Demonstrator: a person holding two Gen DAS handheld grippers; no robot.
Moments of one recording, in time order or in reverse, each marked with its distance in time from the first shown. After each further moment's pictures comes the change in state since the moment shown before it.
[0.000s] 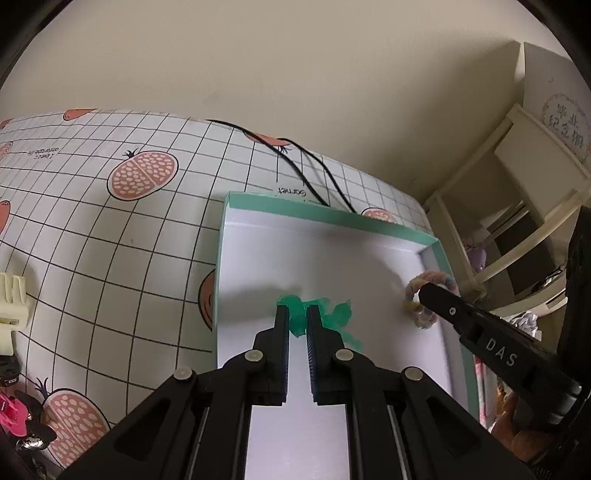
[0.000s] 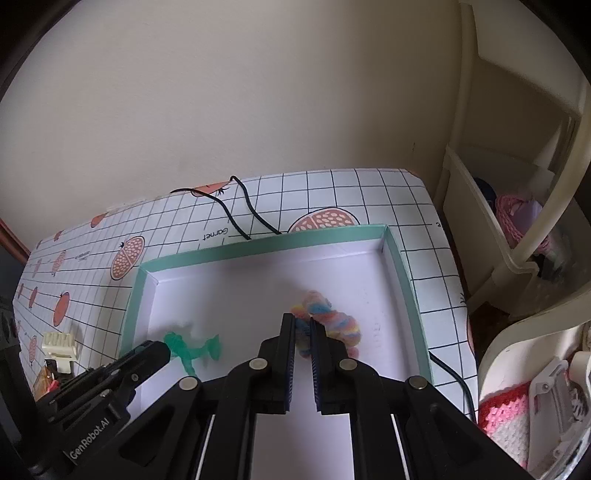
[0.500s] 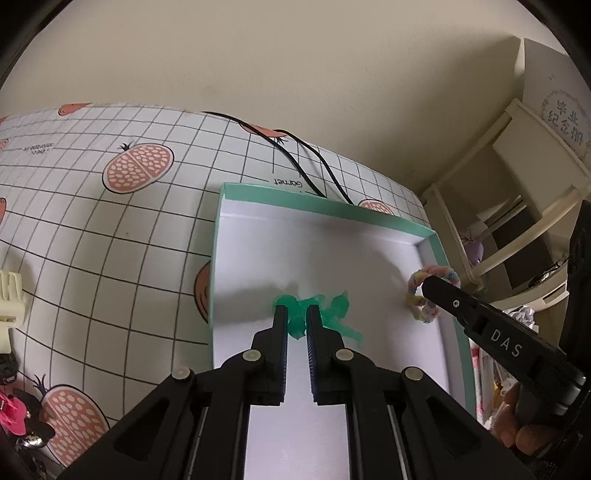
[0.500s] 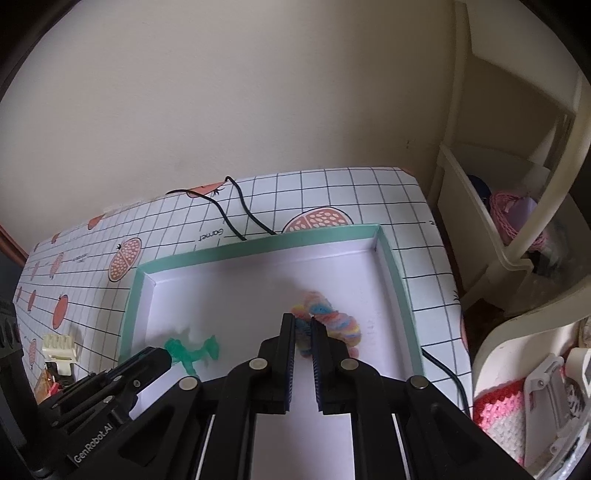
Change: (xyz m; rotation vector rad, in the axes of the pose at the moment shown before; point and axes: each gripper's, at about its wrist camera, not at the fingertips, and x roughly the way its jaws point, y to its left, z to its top) left arm -0.001 0.000 0.000 -0.004 0.038 -0.022; right arm -0.004 -0.003 0.002 0.010 0.012 -0.020
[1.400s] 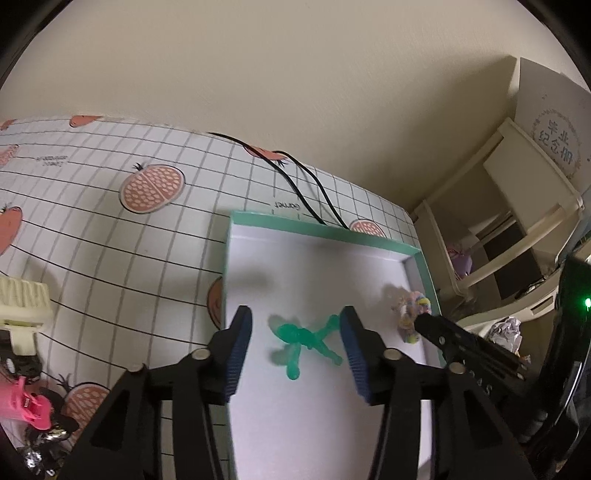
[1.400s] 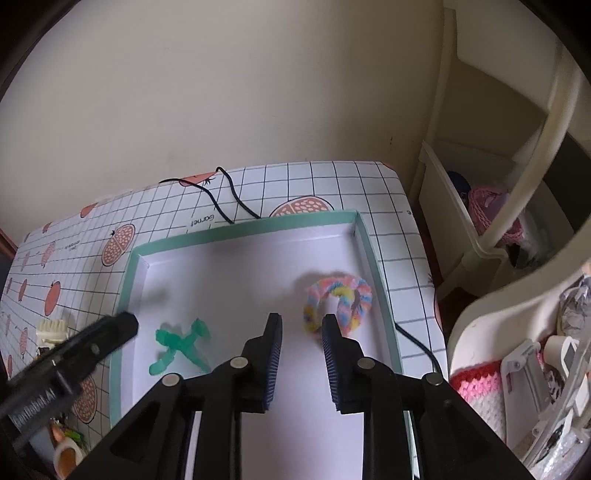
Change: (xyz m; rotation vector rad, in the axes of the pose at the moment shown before) left arm -0.030 0.002 0.011 -0.023 -0.036 0.000; right arm -0.019 -0.002 -0.013 -0.017 0.022 -0.058
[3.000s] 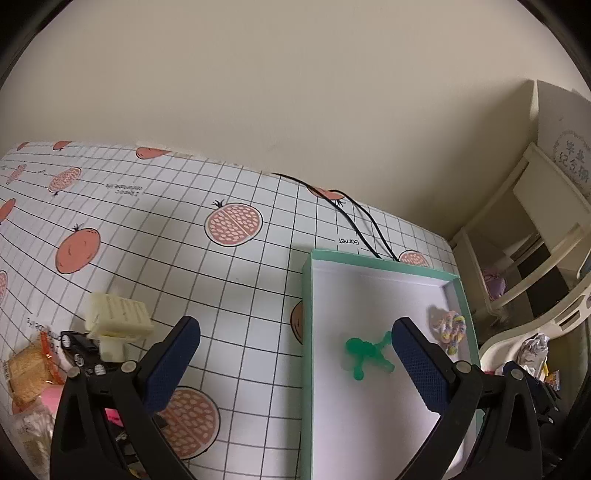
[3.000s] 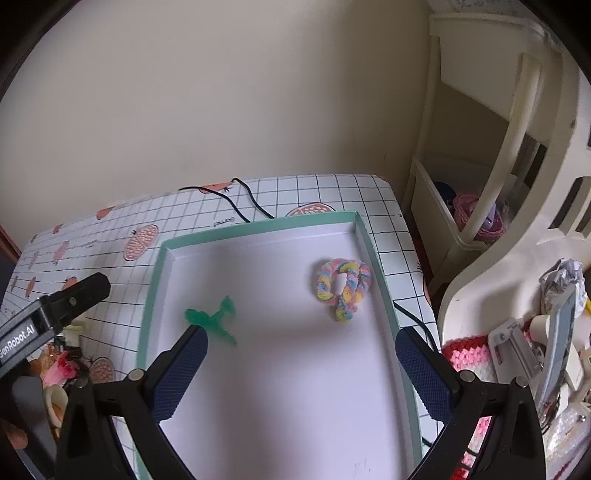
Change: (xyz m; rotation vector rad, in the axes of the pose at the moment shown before) left arm -0.052 0.025 0.002 -0.007 -0.114 0.180; right arm -0.042 0.019 -0.032 0.002 -0.083 -0.011
